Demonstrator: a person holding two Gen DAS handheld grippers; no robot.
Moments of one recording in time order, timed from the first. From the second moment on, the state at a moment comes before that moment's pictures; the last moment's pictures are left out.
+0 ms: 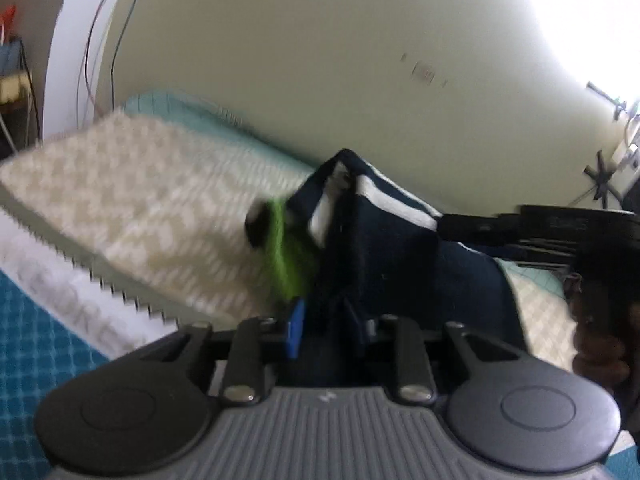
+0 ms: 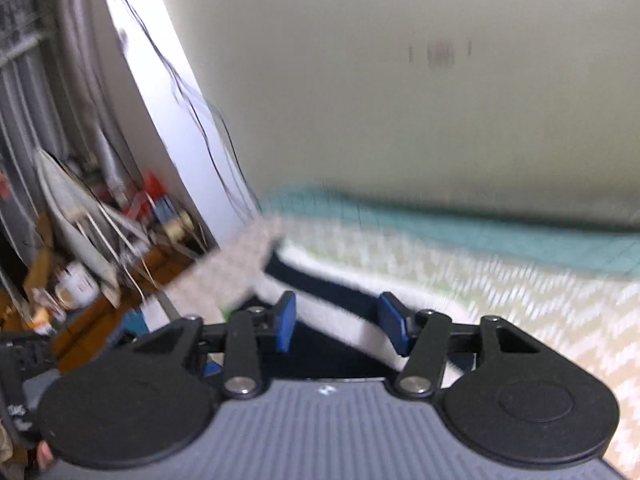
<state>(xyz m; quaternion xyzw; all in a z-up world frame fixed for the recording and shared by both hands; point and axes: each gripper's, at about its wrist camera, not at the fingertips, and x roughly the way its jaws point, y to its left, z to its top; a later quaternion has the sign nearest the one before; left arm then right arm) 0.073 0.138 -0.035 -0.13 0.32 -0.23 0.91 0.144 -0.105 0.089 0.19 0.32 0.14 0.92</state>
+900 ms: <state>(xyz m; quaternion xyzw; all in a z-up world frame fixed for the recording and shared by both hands) 0.081 0.103 -0.047 -0.06 0.32 -0.26 0.91 0.057 -0.153 0.038 0.34 0.32 0.18 0.87</state>
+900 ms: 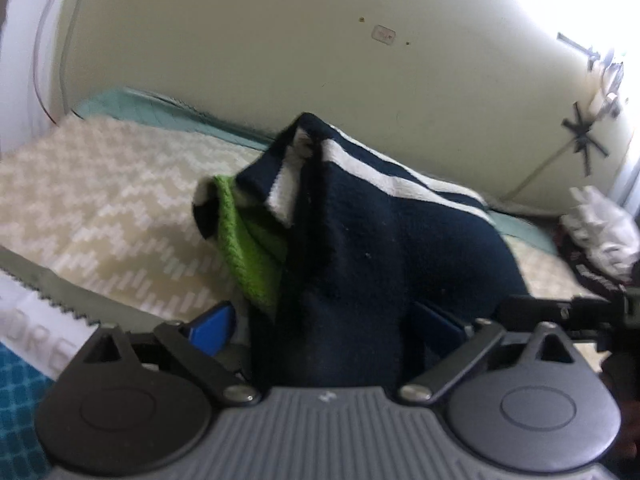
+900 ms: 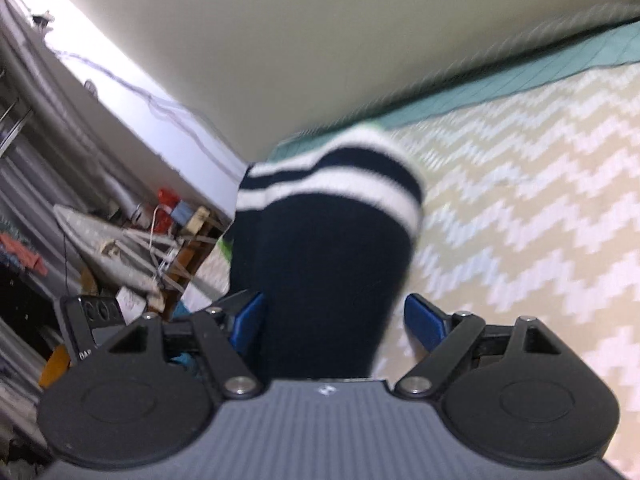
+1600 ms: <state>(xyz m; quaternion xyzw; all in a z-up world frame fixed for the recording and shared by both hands) 0.069 0.102 -0.047 -0.06 0.32 -0.22 0.92 0.053 -0.132 0.037 0.27 0.29 0.17 0.90</state>
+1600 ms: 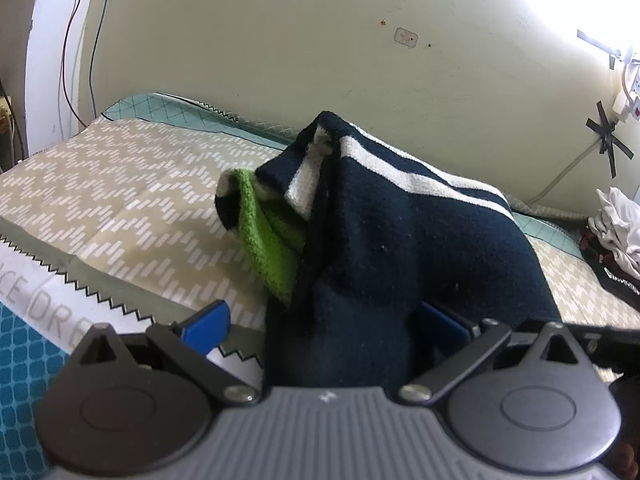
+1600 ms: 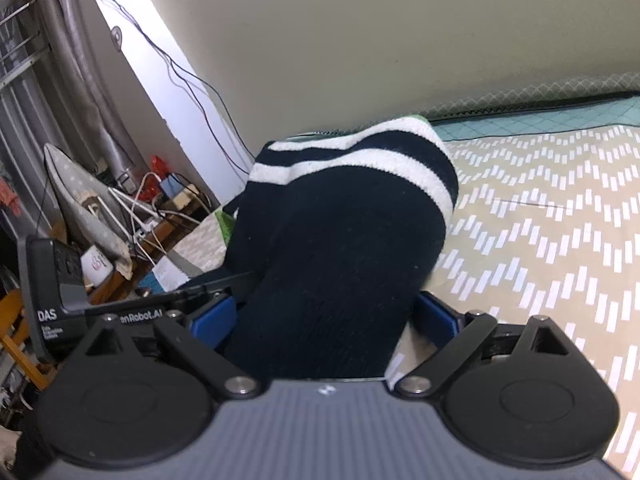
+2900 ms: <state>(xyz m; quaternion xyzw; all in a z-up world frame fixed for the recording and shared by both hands) 0.060 0.105 -0.045 -0.07 0.32 -0.22 0.92 0.047 -0.148 0.033 0.31 0.28 0.19 0.89</state>
